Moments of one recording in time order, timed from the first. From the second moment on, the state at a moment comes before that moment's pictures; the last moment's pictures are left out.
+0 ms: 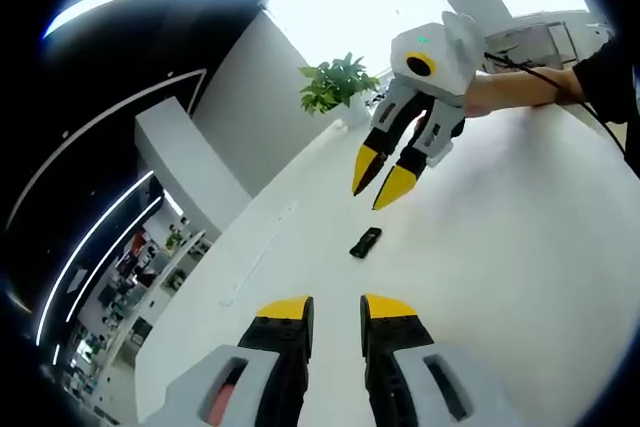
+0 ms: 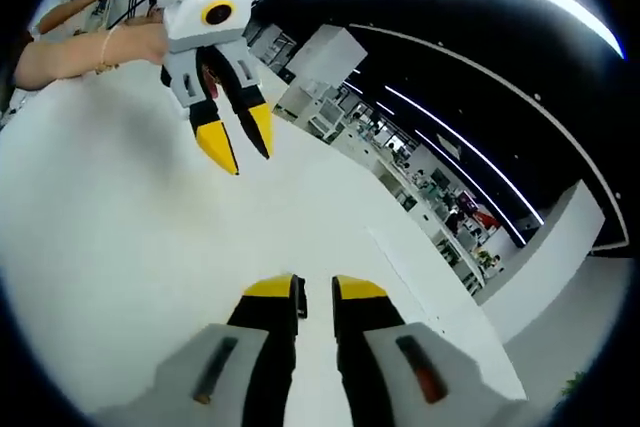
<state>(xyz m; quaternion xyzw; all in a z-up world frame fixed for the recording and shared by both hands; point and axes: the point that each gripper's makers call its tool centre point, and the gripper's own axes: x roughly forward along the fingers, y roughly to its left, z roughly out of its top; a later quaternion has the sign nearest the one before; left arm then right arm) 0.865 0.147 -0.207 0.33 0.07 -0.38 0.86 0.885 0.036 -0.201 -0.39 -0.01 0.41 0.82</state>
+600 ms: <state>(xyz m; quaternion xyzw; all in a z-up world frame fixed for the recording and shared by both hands) 0.865 0.146 -0.201 0.34 0.07 -0.37 0.86 0.887 0.031 -0.195 -0.37 0.00 0.39 0.84</state>
